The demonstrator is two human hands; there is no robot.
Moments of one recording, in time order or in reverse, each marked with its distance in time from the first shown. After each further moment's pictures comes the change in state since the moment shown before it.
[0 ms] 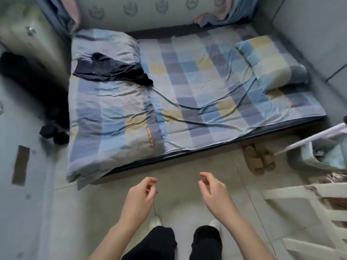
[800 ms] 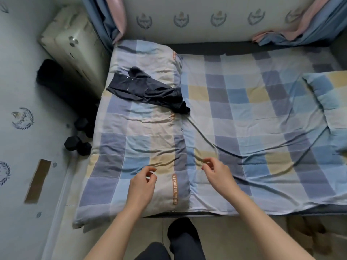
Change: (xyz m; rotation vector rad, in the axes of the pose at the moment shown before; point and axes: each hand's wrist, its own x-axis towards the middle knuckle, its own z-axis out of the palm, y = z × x) left_hand 0.345 0.012 -0.128 -0.095 0.277 -0.255; right_hand 0.411 -0.177 0.037 -0.026 -0.216 -0.054
